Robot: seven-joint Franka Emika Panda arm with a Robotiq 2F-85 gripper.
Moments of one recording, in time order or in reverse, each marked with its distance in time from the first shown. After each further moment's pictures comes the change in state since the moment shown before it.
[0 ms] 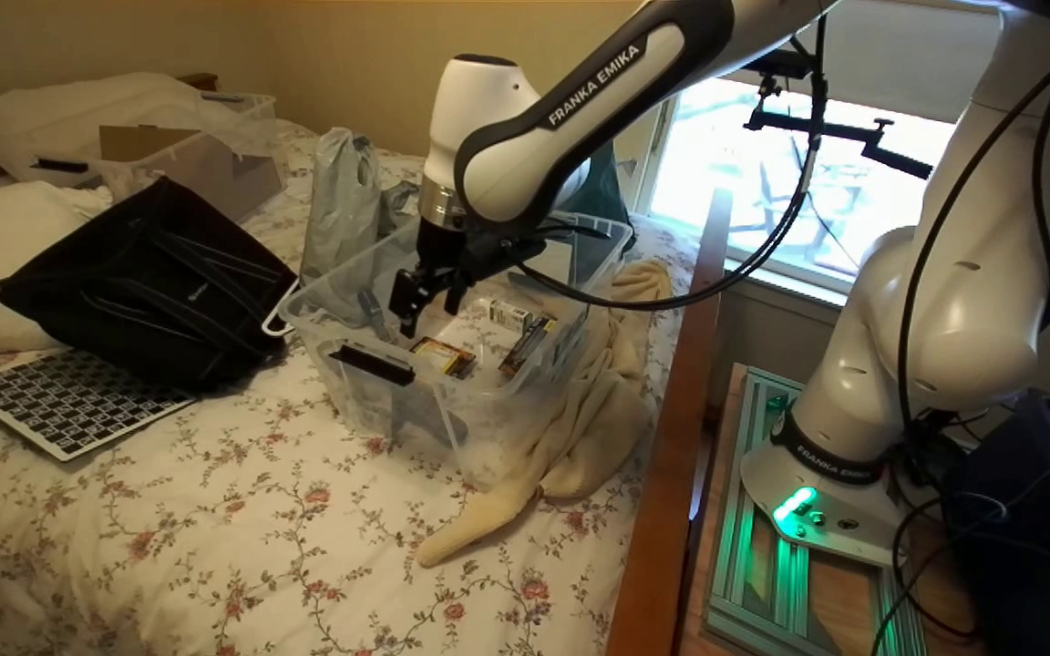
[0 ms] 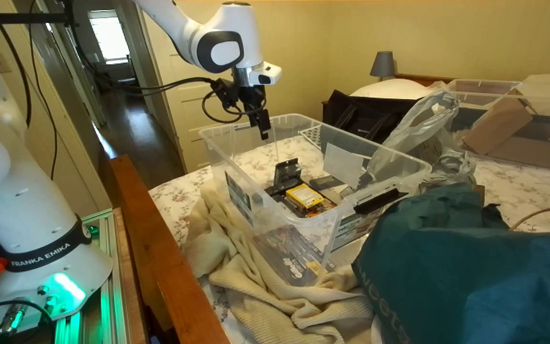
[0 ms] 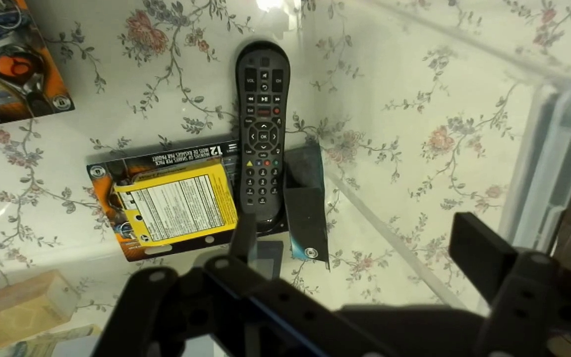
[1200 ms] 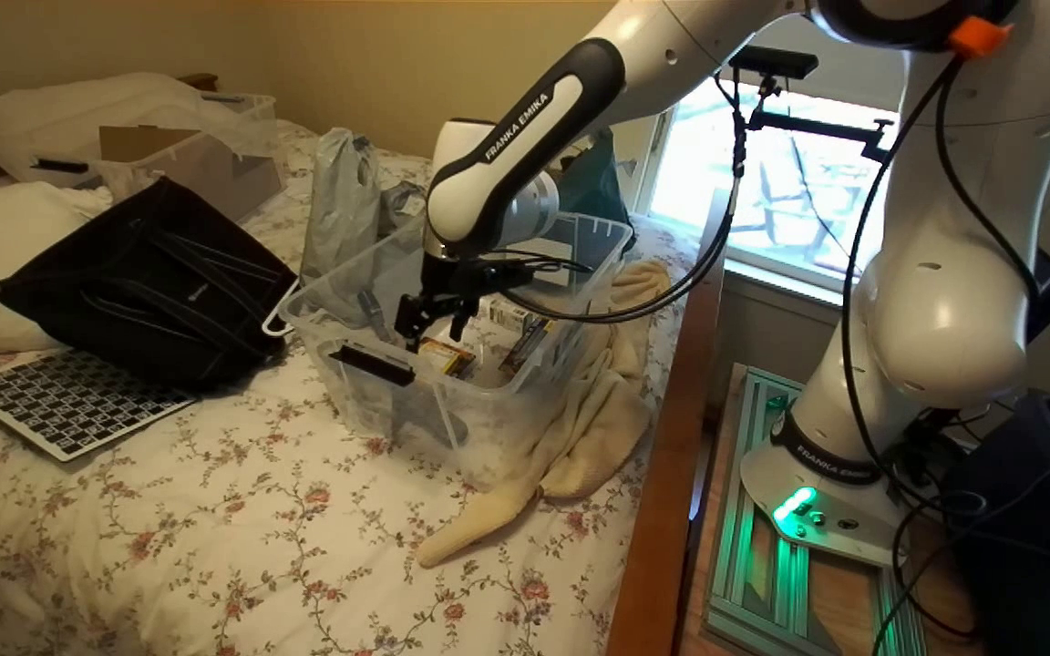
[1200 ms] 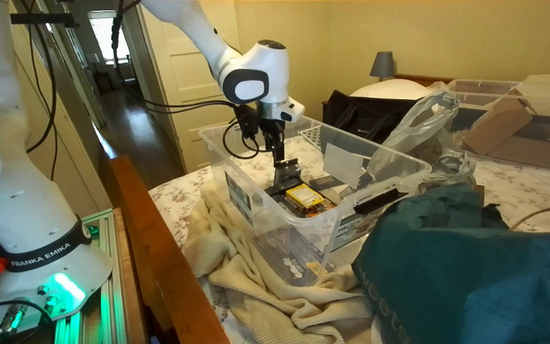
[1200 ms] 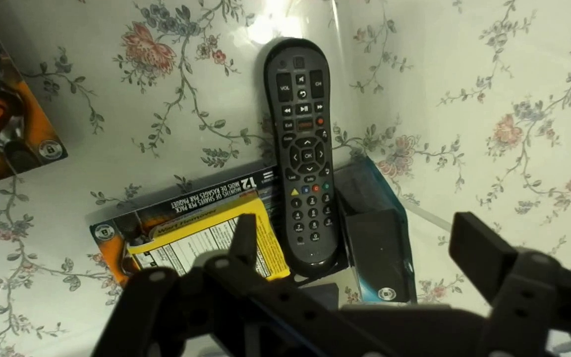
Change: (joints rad) arm -0.081 0.239 -0.013 0.115 0.168 0.015 -0.116
